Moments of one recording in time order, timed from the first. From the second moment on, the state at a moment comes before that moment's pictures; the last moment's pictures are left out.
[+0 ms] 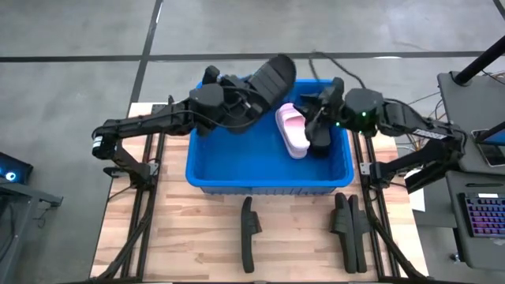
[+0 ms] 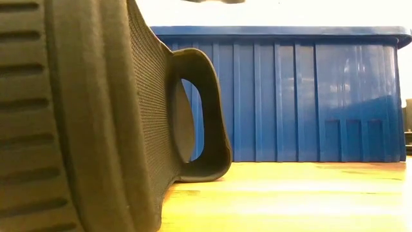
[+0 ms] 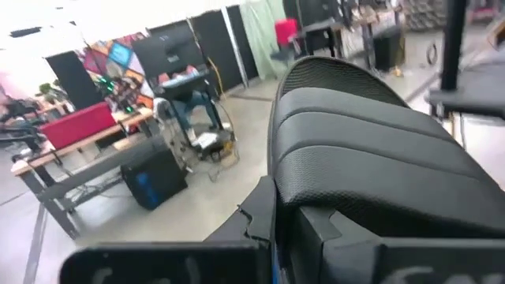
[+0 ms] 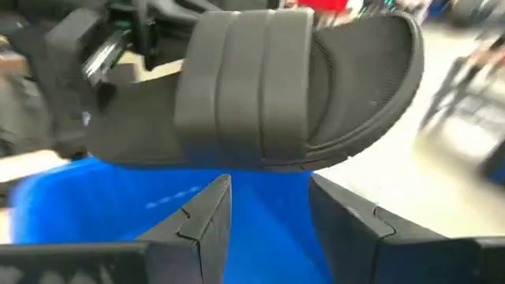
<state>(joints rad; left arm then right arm) 0.10 1.54 1.75 -0.25 -0.85 0.17 -0.06 1.20 1.51 -0.59 0.48 0.04</state>
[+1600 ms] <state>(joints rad) 0.19 1.54 1.60 0.23 -0.45 0.33 0.06 1.24 1.75 -0.65 0.69 -0.07</state>
